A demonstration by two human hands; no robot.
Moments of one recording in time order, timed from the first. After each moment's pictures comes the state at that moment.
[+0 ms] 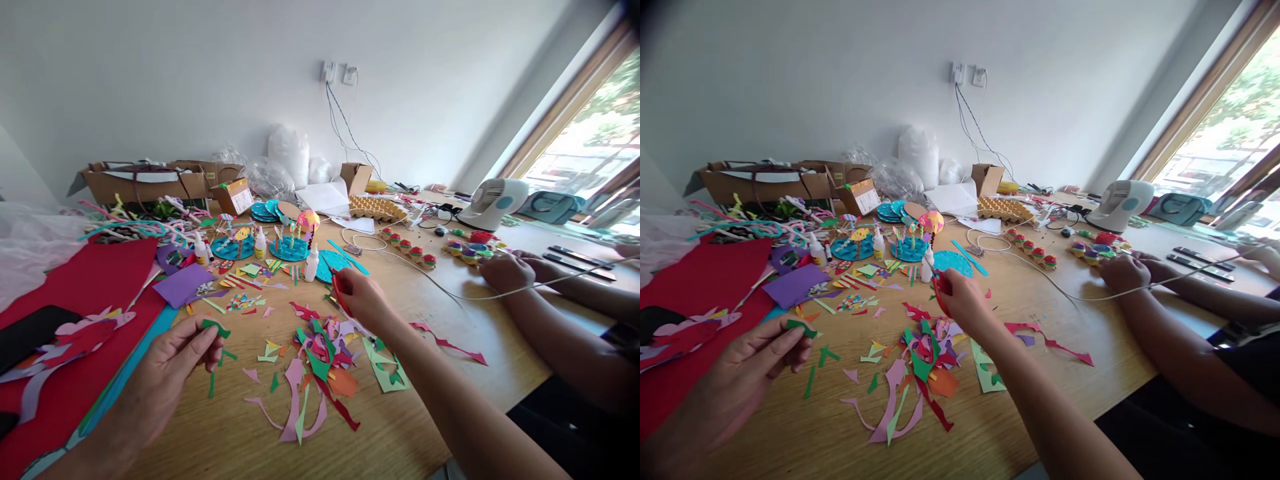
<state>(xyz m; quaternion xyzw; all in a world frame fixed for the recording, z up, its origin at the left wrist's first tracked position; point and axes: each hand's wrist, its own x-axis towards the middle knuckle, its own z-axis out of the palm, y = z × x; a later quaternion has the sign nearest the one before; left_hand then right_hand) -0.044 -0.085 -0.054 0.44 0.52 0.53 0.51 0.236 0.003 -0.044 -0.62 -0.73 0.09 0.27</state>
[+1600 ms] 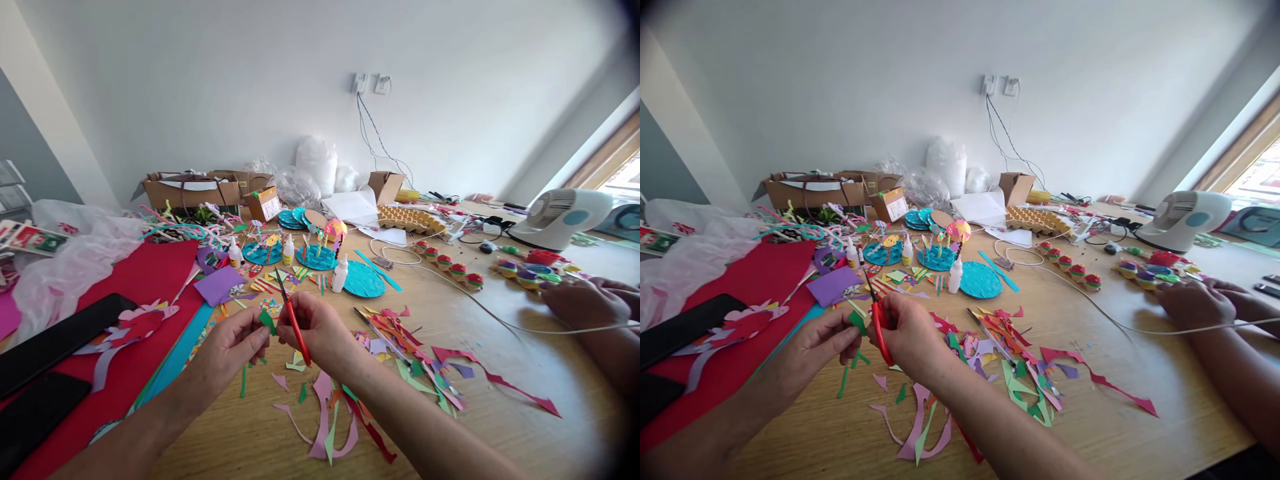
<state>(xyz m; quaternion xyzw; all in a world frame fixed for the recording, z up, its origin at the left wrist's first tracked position) -0.034 -0.075 -0.030 0.60 0.49 0.43 0.47 0.115 -0.036 -0.026 -0.38 -0.68 0.53 0.34</state>
